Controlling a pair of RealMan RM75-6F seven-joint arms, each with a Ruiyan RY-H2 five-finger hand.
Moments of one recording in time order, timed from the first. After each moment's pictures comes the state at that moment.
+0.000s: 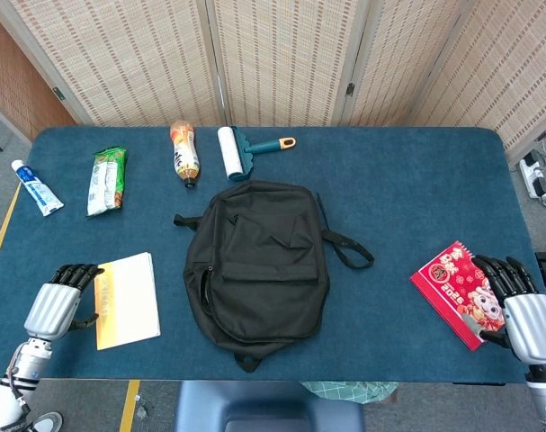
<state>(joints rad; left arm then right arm) -0.27 -1.44 -0.03 -1.06 1.60 1.36 -0.10 0.06 -1.09 0.03 -1.58 -1.62 1.57 0.16</state>
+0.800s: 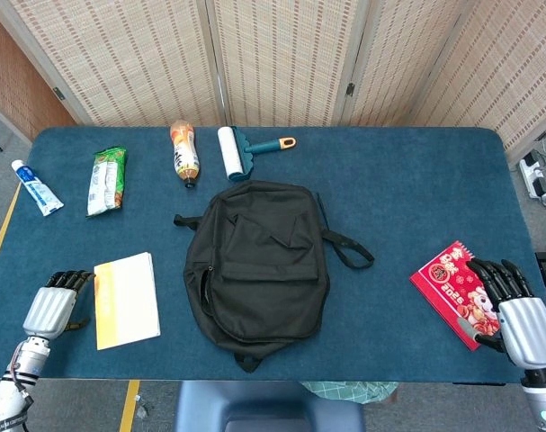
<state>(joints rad) -0.28 -1.55 0.01 -0.81 1.55 1.27 -0.18 0.05 -1.09 0.02 -1.63 -1.64 1.58 0.11</state>
